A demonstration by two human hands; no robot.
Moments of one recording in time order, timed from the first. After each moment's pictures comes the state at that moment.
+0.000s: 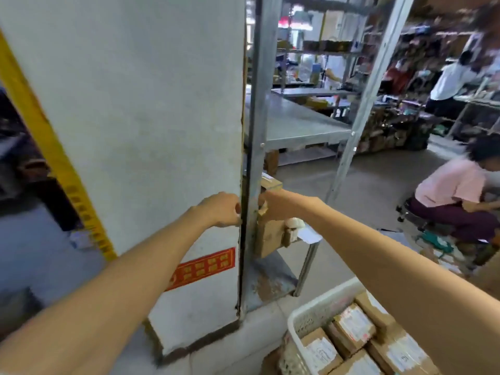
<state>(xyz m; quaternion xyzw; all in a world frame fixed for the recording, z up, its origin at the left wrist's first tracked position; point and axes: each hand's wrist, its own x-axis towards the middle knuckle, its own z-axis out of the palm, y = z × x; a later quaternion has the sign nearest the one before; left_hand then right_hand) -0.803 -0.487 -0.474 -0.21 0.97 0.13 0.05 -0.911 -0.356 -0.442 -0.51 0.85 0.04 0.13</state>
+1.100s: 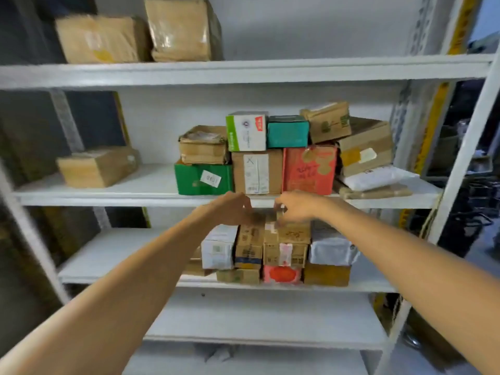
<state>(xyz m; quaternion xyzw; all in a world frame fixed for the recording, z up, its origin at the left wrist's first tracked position) -0.180 -0.221 -0.350 -0.94 0.34 0.03 -0.07 -0.265 -0.379 -0.332 -1.00 0.03 0.05 0.05</state>
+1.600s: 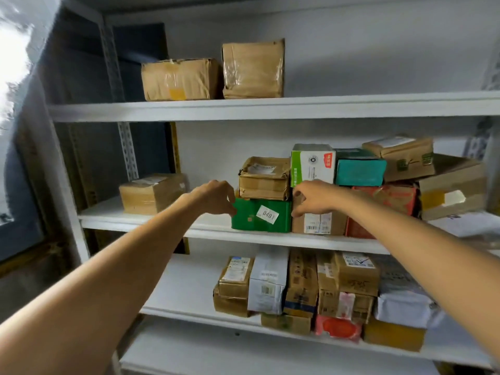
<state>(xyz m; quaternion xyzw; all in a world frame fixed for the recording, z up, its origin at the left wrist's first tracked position) -0.069 -0.076 -0.264 -0.97 0.24 -0.07 -0.03 -0.153 -0.302 -0.257 -1.00 -0.01 -0.04 0.06</state>
